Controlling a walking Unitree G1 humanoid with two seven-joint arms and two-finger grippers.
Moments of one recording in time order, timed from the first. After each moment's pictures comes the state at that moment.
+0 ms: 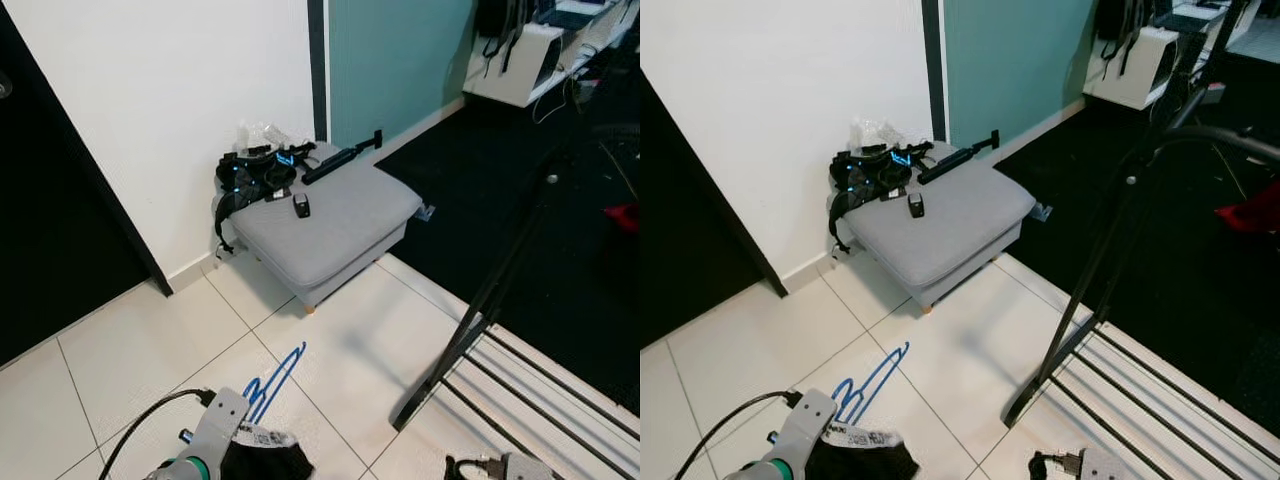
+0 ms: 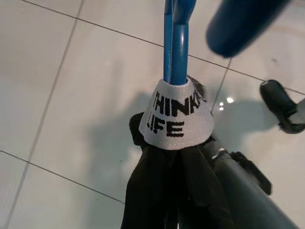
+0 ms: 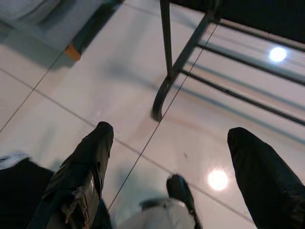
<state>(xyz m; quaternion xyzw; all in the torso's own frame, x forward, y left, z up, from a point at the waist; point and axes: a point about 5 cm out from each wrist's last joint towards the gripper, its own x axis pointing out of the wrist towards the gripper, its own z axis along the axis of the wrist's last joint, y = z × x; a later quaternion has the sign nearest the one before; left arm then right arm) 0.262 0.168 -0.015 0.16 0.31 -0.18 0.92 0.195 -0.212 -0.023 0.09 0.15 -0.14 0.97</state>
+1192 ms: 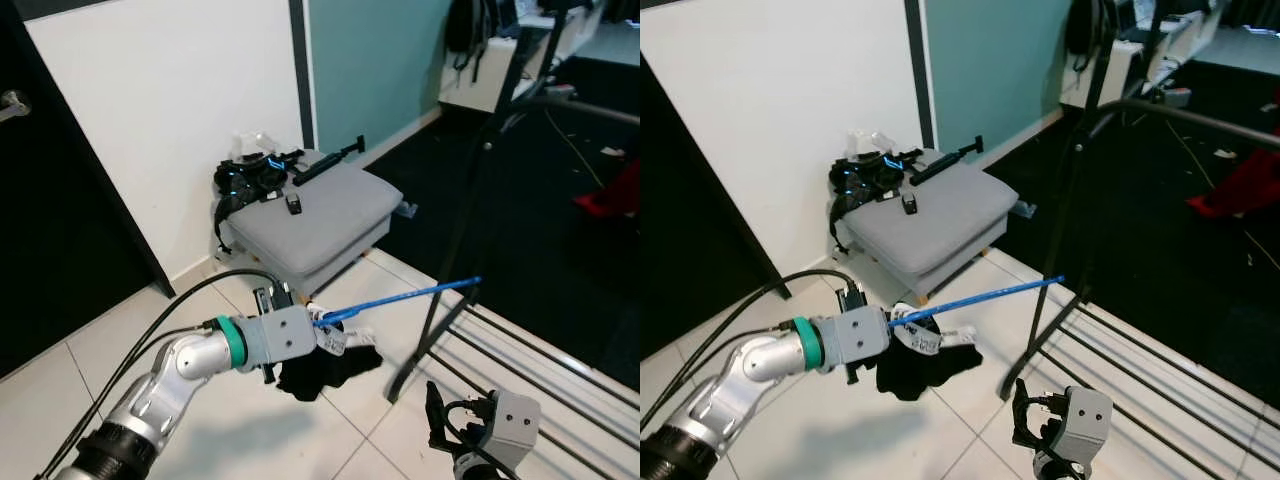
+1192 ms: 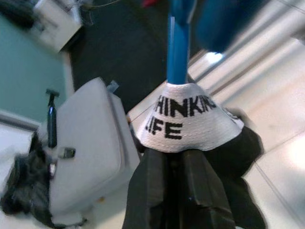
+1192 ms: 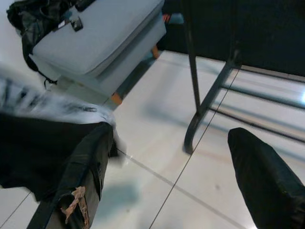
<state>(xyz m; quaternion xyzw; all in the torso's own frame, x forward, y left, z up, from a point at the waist) 0.328 0.108 0.172 0.35 -0.08 -0.40 0.84 0.232 -0.180 0.025 0.11 0.05 -0.07 0.99</state>
